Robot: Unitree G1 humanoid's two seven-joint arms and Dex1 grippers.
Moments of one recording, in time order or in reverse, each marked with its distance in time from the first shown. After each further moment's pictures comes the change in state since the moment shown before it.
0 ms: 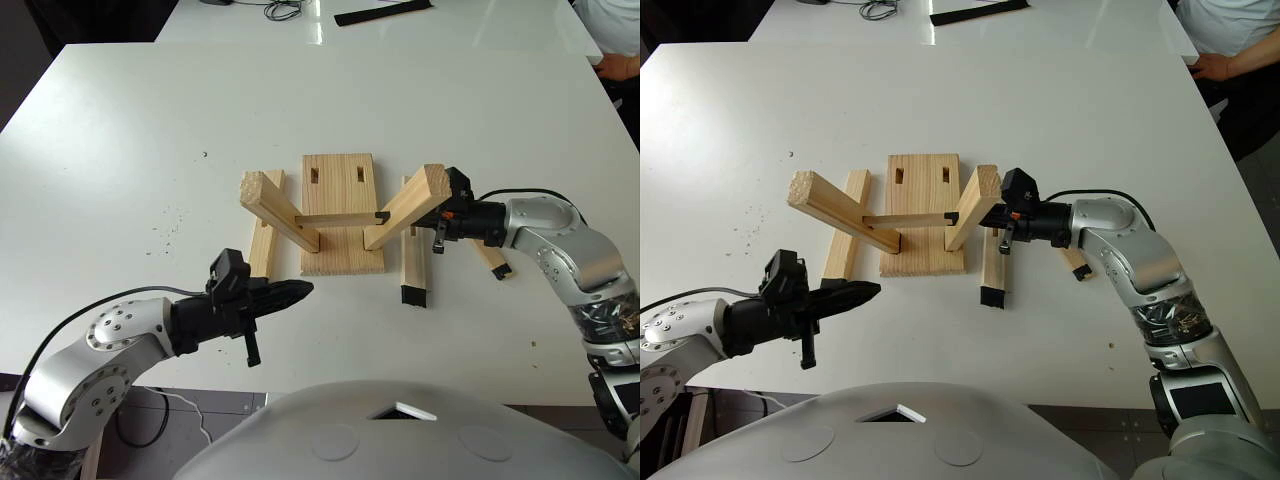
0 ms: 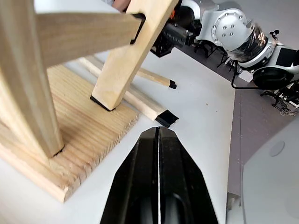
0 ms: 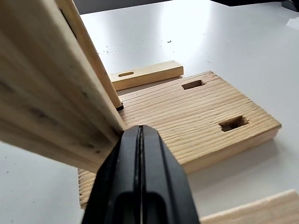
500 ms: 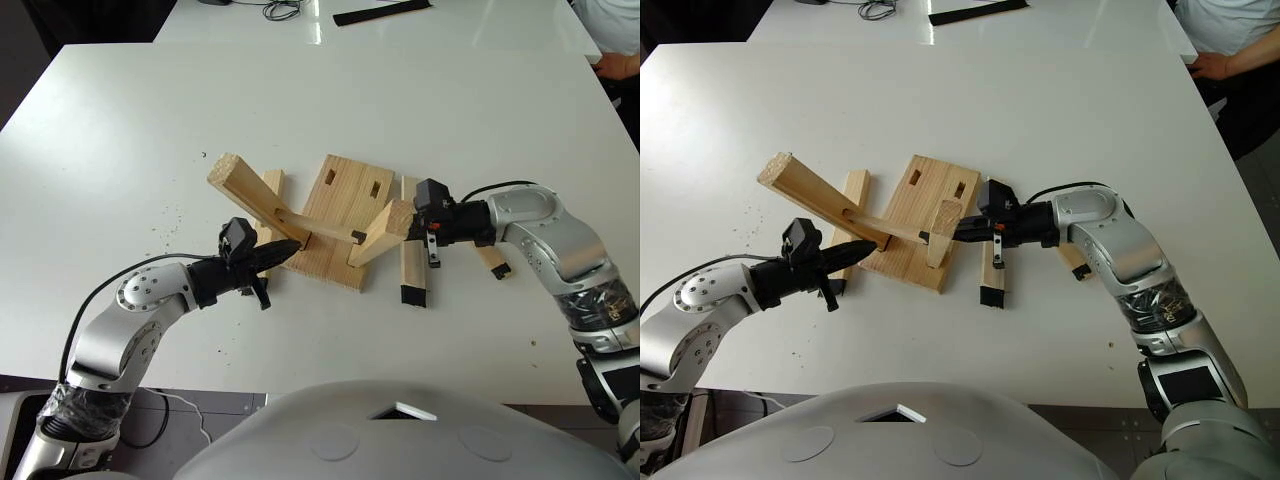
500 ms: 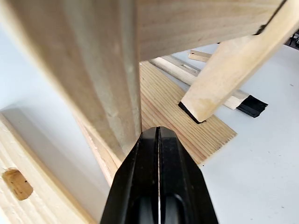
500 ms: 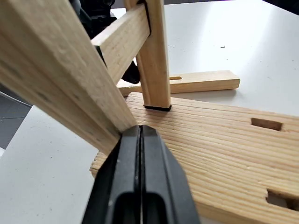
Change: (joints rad) left arm -0.224 -0.110 -0.078 0.294 0.352 -0.115 -0.006; right arm 0.027 0.035 0.052 -0.116 -0.031 0.031 0.149
